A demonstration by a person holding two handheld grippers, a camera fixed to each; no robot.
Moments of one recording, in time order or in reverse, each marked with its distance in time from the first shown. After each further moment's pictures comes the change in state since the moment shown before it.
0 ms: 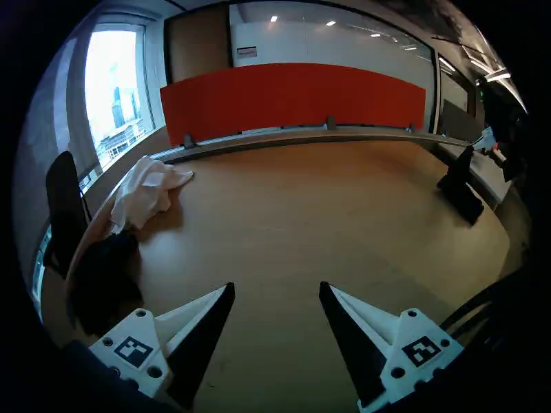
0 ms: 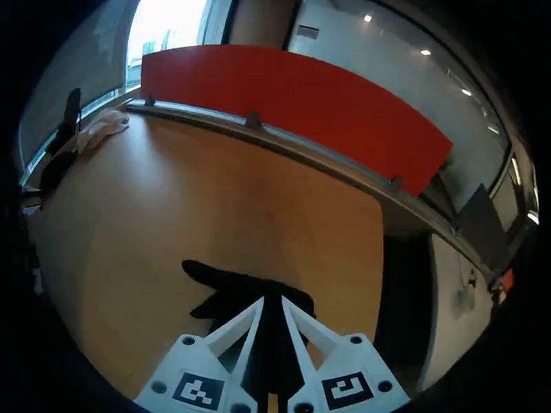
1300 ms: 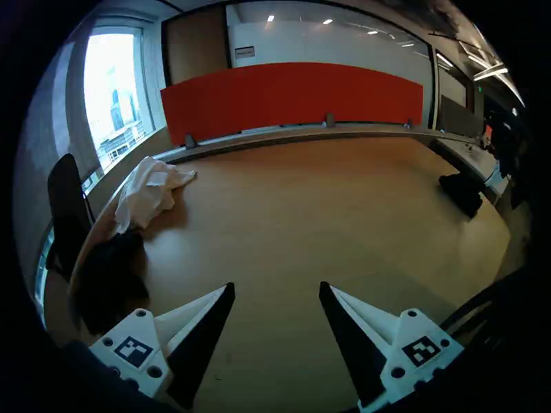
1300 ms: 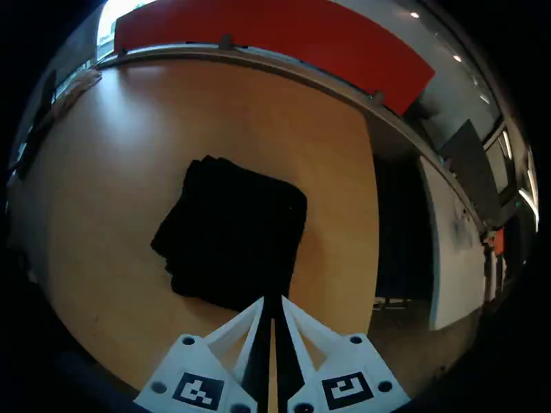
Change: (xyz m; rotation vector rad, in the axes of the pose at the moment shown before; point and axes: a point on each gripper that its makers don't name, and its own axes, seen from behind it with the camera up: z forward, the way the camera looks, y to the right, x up) left arm -0.007 -0.011 -0.015 0.008 -0.008 0.022; right arm -0.165 0.010 0.001 -0.108 -0.286 0.080
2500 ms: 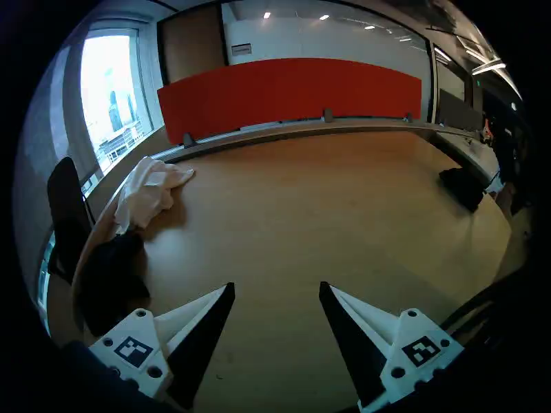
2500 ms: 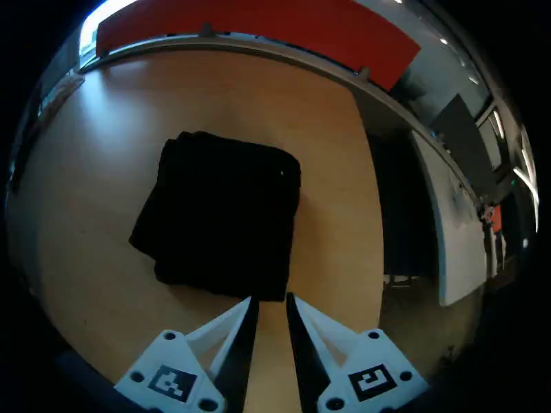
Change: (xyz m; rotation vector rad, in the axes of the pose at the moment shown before) left arm -0.002 0.002 0.001 0.002 -0.019 0.020; right arm -0.035 -0.001 0.013 -0.040 -0.043 0.074
